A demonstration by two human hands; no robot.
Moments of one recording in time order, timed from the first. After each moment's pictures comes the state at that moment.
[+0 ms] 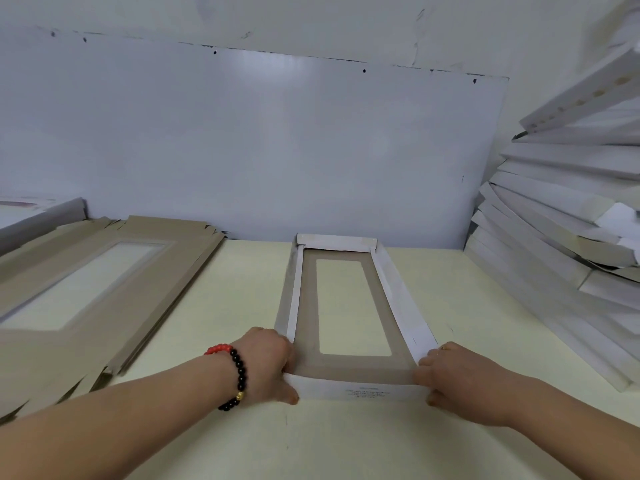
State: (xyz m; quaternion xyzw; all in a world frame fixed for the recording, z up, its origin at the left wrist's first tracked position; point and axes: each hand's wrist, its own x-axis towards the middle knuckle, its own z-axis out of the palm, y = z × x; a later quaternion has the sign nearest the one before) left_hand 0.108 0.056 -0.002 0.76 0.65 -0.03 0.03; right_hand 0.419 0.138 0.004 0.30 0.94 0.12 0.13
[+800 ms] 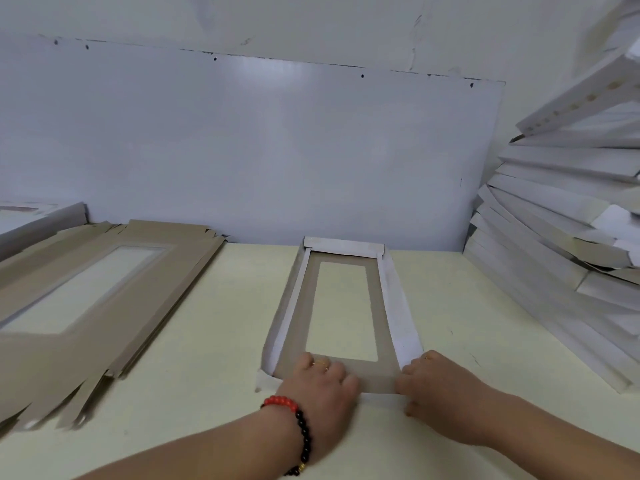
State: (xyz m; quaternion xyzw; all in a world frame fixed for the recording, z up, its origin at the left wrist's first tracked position) left_hand 0.190 0.041 -0.029 0.81 0.57 -0.03 -0.11; right_hand 0.389 0.118 -0.006 0.31 0.93 0.13 0.13
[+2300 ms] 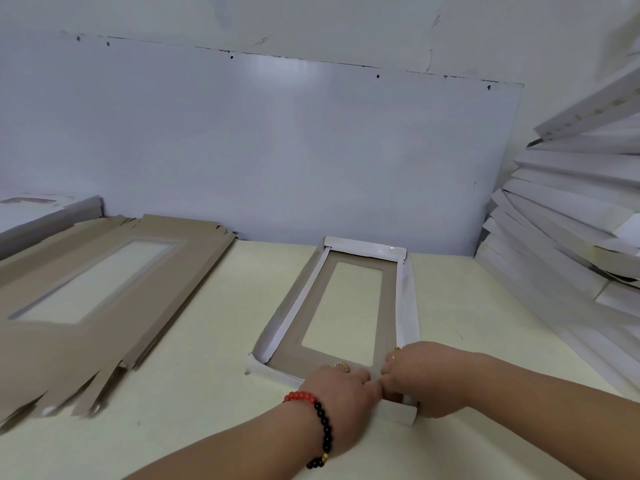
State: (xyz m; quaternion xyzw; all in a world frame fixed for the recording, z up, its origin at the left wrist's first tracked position) left_hand 0.197 0.056 -0.039 0.84 0.55 0.02 -0.05; right_hand 0.355 0.136 0.026 0.16 0.94 0.11 0.27
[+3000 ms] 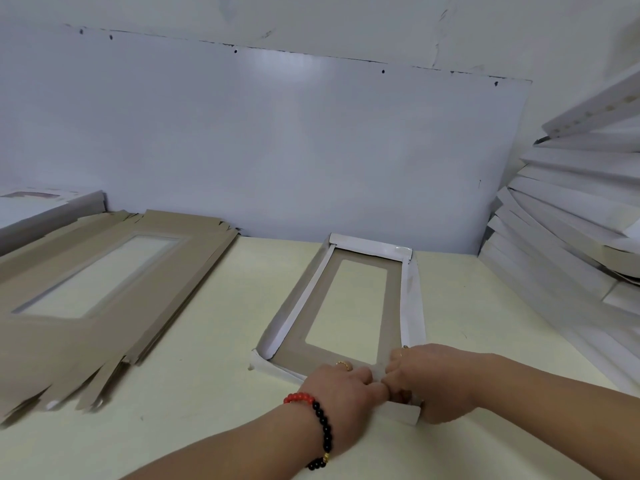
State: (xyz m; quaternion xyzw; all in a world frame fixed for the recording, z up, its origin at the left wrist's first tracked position) left_hand 0.193 0.051 -0.040 0.83 0.55 0.07 -0.03; right_hand 0.360 0.132 0.030 0.20 0.95 0.00 0.24
